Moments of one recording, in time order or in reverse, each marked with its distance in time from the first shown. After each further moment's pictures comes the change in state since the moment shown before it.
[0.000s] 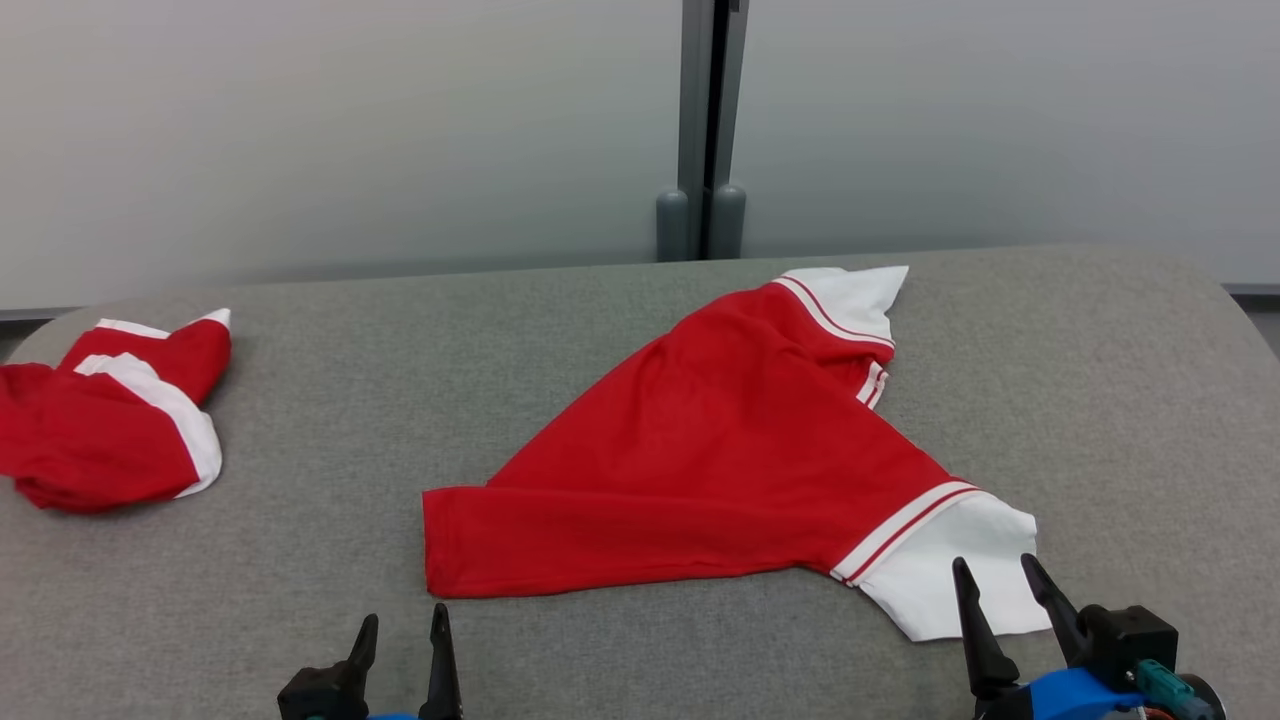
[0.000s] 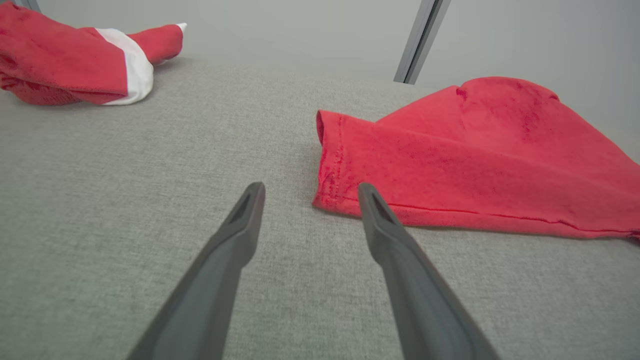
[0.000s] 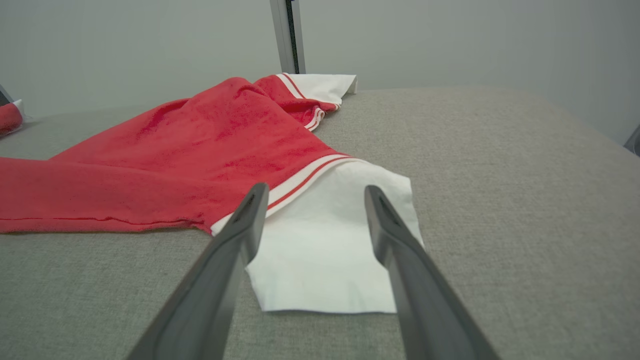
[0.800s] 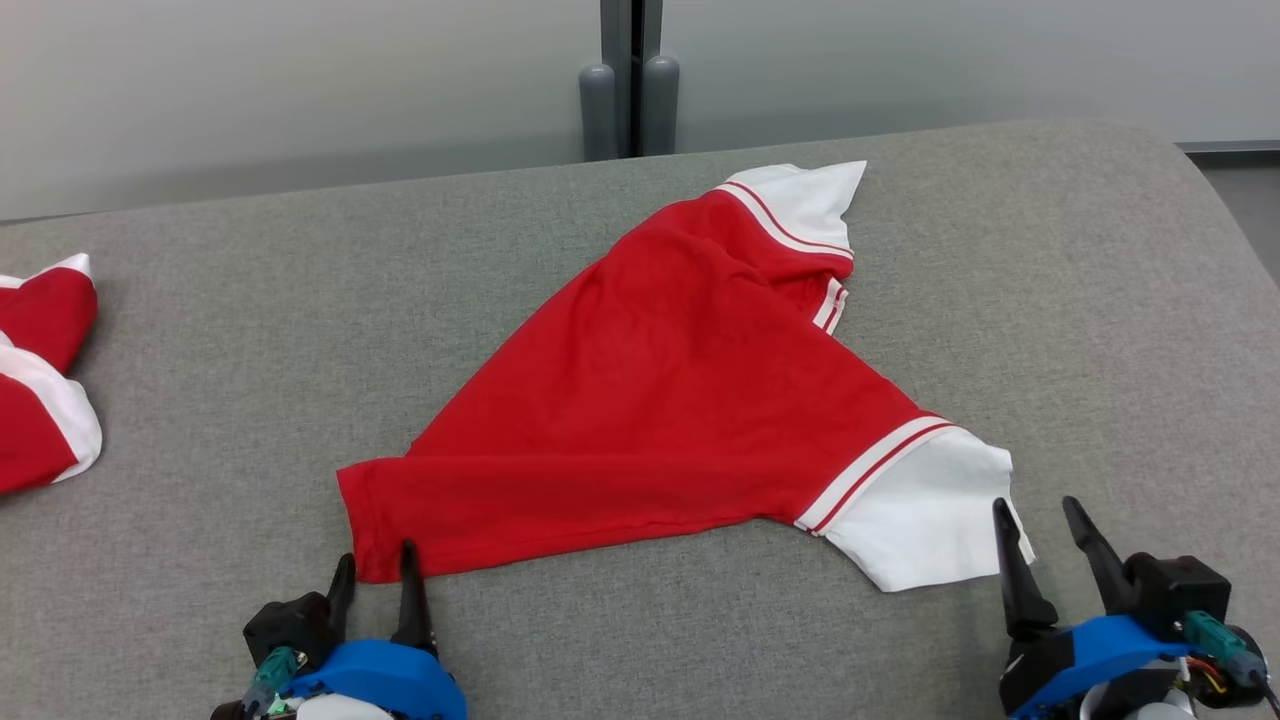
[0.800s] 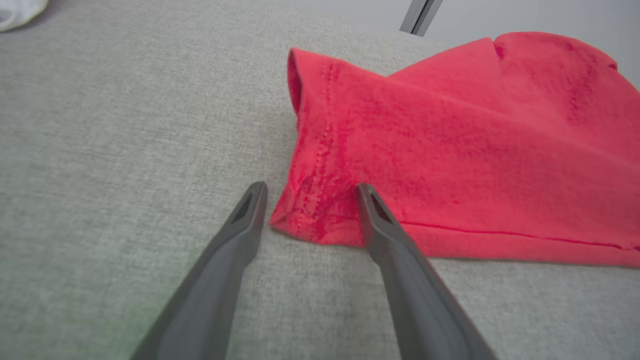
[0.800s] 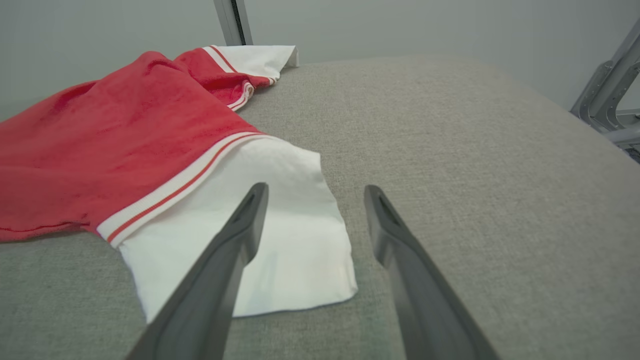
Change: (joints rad) left arm -0.154 0.000 0.025 0.123 -0.088 -0.008 -0.001; right arm -0.075 -0.039 -0.017 -0.010 0.048 0.000 0.000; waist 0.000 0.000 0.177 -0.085
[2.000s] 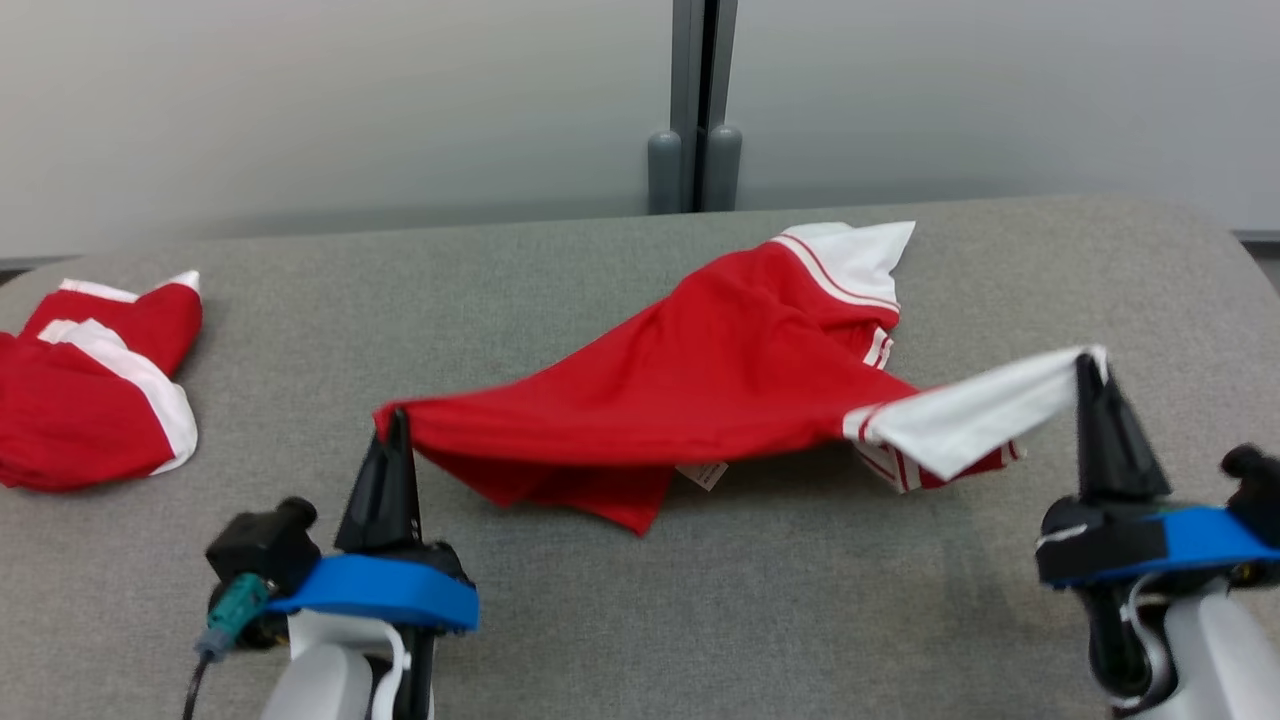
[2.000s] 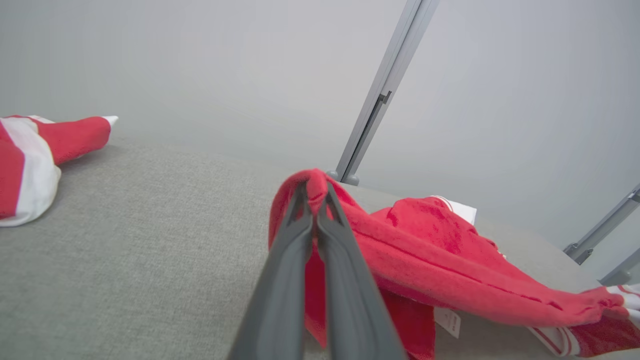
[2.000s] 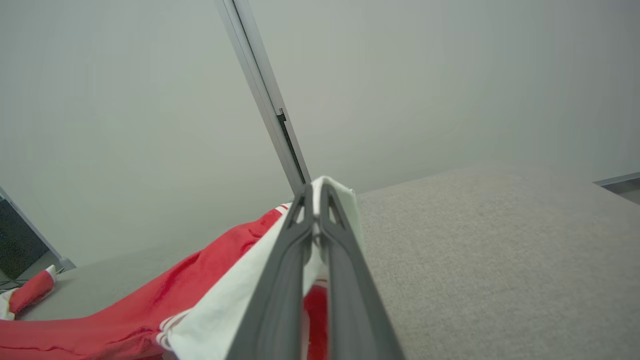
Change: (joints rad) left arm -0.016 0.000 -0.027 -0.246 -0.046 -0.084 0.001; right arm -0.086 -0.017 0.000 -0.111 0.256 0.000 0.000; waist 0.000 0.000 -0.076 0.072
